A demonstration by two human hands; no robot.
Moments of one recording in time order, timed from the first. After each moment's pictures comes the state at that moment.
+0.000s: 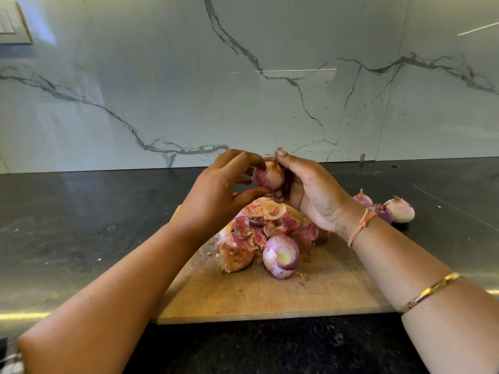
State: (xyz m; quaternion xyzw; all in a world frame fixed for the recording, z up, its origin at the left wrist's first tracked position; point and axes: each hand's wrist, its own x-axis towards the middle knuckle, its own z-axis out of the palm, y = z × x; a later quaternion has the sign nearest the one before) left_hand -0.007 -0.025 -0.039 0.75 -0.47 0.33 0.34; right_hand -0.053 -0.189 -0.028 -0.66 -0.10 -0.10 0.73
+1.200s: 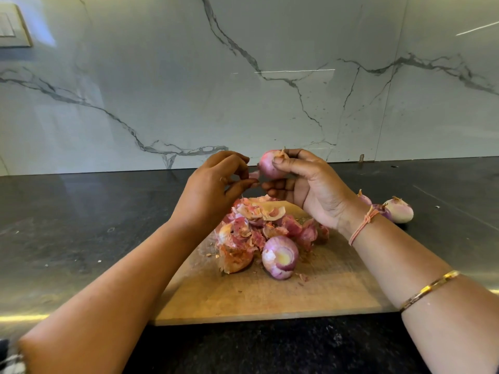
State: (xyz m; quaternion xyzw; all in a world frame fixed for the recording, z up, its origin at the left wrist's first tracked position) left_hand -0.009 -0.024 -0.035 0.78 -0.39 0.34 0.35; right_hand -0.056 -0.193 -0.021 -0.59 -0.11 -0.10 0.79
